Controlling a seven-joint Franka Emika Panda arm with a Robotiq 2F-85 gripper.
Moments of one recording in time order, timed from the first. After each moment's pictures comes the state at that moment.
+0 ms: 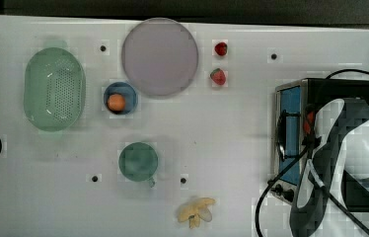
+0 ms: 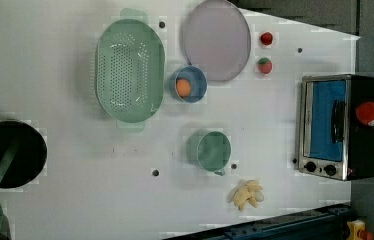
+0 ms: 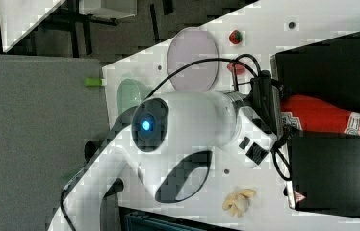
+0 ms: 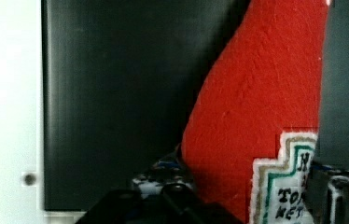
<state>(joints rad) -0.14 0.34 -0.53 -1.82 0.12 0.55 0.09</state>
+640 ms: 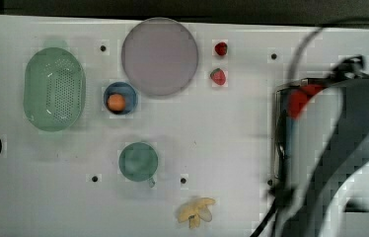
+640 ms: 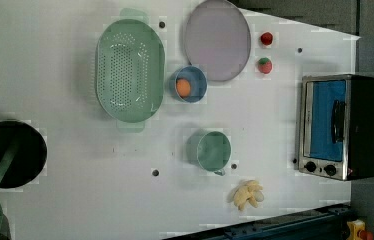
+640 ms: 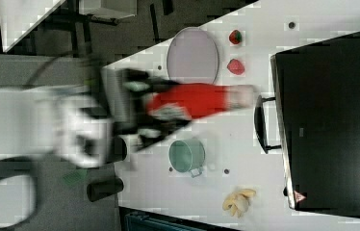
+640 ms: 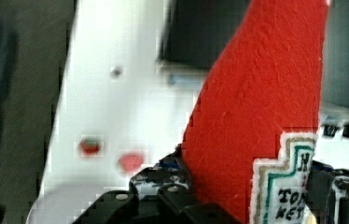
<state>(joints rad) -0.07 0.07 -0.36 -1.57 0.03 0.15 0.08</state>
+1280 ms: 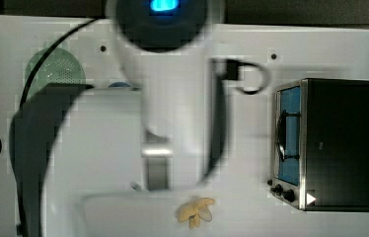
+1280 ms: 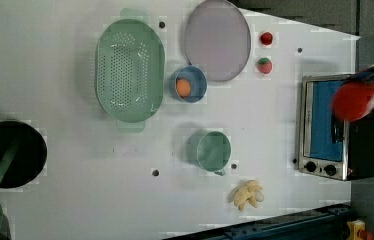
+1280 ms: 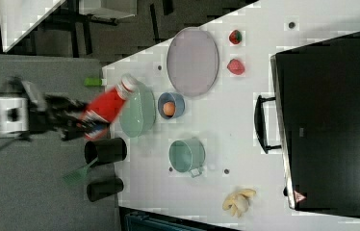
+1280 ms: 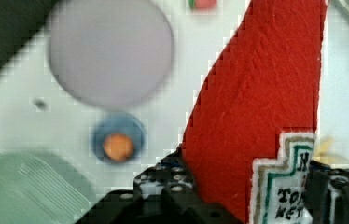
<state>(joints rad) 0.11 0.06 -0.02 -1.66 0.03 0.06 0.09</state>
